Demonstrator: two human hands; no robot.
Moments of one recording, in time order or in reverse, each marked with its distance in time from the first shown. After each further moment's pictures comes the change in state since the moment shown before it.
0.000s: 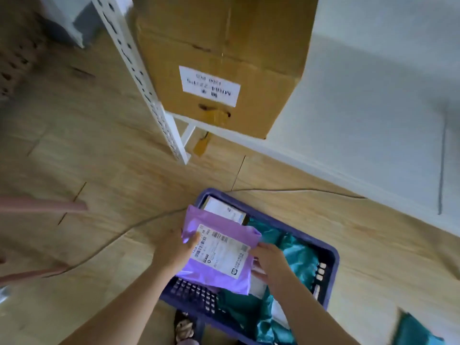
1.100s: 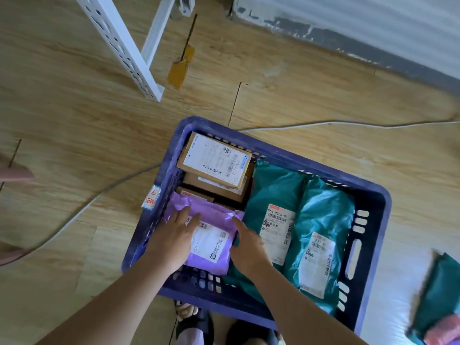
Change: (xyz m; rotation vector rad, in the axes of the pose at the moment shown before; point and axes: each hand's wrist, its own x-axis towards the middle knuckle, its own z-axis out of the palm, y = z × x) left_hand 0.087 -0.130 0.163 0.832 -0.158 0.464; right_hand 0.153 0.155 0.060 -0.821 -0.081 -0.194
